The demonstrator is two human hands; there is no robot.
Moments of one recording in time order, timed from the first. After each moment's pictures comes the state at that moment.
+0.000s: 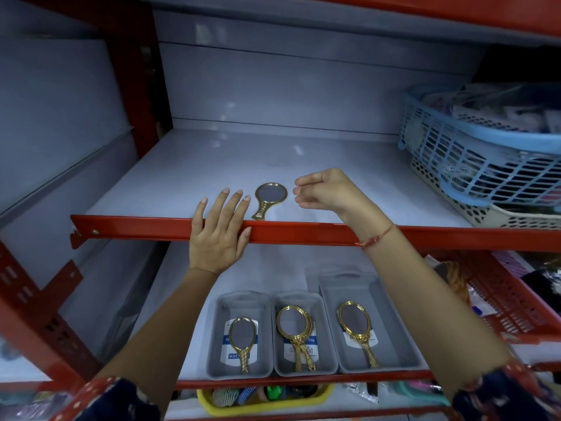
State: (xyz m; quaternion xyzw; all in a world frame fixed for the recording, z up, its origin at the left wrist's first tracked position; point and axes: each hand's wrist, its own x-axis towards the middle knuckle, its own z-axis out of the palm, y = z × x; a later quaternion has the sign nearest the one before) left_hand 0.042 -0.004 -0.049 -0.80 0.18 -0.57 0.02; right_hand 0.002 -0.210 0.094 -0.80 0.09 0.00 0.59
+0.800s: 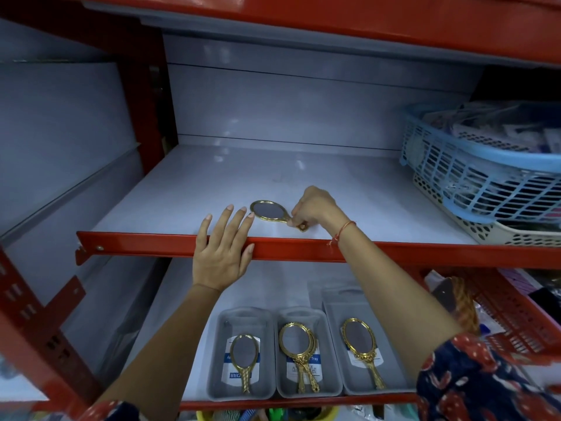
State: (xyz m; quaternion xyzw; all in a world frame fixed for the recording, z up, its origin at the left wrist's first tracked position) left_hand 0.042 -0.004 -0.049 -0.81 0.18 -0.56 0.02; right_hand 0.056 -0.192 0.077 -0.97 0.10 0.02 0.22
